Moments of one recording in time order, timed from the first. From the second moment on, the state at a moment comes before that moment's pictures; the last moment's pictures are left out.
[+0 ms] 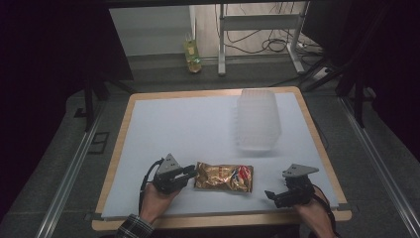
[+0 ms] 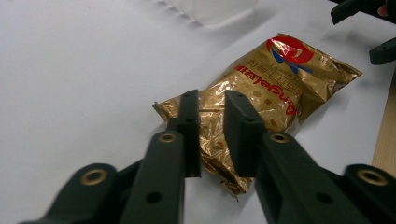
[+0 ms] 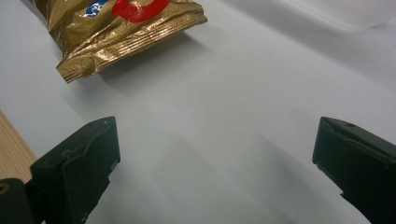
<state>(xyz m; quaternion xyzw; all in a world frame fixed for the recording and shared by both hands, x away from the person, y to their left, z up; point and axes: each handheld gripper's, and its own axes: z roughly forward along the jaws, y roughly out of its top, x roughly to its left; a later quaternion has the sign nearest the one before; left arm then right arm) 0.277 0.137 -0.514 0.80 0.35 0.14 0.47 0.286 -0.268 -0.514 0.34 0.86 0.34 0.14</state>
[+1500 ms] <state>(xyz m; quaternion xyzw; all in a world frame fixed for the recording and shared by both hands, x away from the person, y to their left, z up) 0.289 0.120 -0.546 0.84 0.35 0.14 0.39 0.286 -0.264 -0.508 0.35 0.86 0.36 0.11</state>
